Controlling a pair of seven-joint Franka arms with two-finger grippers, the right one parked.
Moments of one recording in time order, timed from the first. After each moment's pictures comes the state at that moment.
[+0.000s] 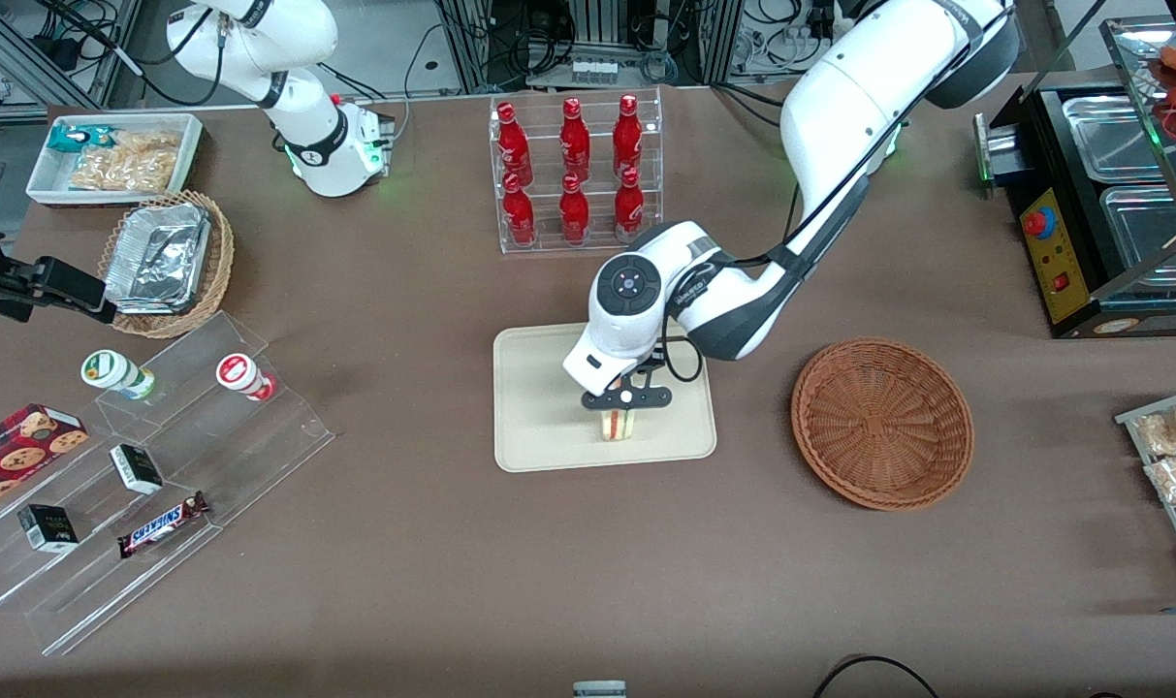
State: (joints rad) arm -0.33 0.75 -0.53 -1.48 0.32 2.10 -0.96
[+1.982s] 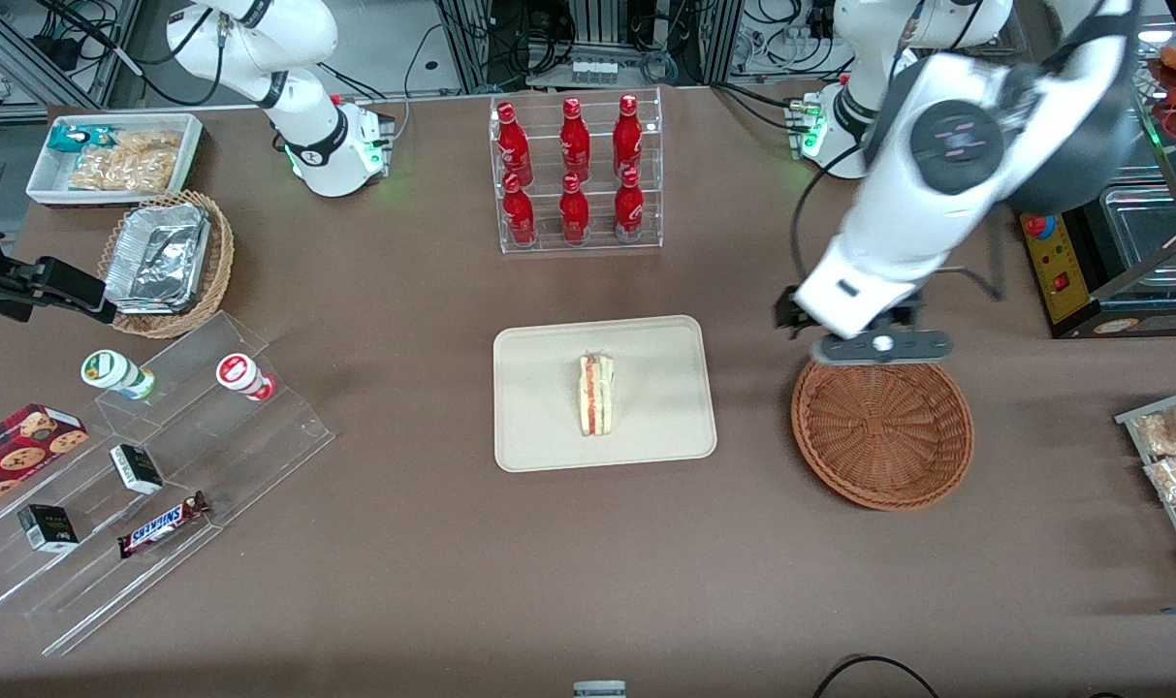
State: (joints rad) arm -0.03 0.11 -0.35 -1.67 0.07 1.73 -0.35
